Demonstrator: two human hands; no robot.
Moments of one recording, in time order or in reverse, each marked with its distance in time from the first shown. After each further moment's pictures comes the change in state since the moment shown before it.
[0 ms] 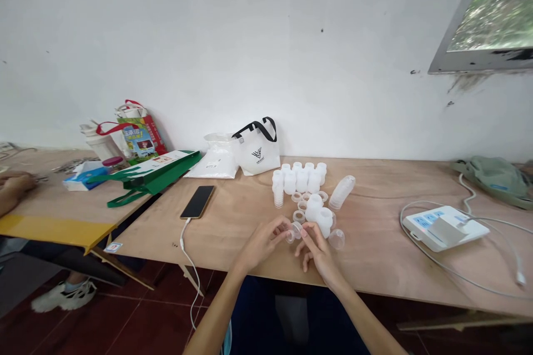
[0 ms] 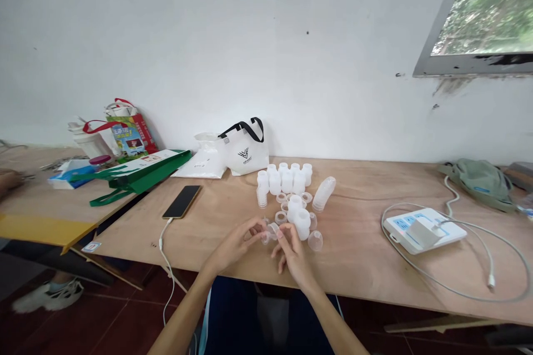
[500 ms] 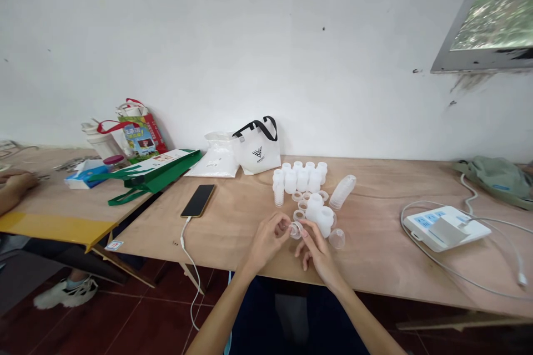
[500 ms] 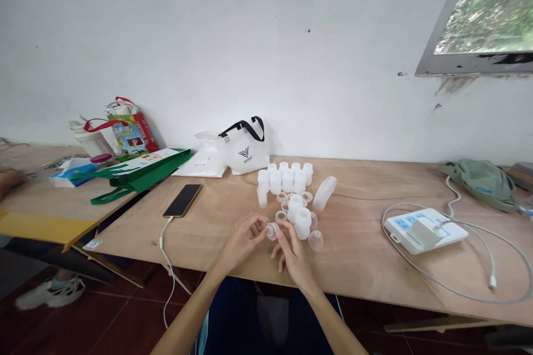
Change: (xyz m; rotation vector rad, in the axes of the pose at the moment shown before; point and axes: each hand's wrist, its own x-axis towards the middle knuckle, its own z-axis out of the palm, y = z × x) left_hand 0.006 -0.014 0.020 0.126 0.256 -0.019; right_hand -0.004 -0.003 0.000 -0.058 -0.019 -0.025
